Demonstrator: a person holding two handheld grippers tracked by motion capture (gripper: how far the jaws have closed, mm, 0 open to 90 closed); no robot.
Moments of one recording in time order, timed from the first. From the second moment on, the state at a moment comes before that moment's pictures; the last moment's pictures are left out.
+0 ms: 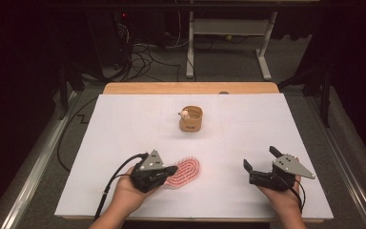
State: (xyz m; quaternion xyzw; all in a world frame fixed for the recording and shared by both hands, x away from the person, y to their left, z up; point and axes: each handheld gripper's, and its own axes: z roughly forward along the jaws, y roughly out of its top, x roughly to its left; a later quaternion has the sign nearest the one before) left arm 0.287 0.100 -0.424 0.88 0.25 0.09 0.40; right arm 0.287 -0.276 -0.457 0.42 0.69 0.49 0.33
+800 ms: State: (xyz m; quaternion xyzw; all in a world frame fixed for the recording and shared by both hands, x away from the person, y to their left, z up) left arm 0.285 0.045 -0.462 0.93 0.22 0.09 0.27; right arm 0.287 -0.281 -0.456 0.43 0.69 0.49 0.33
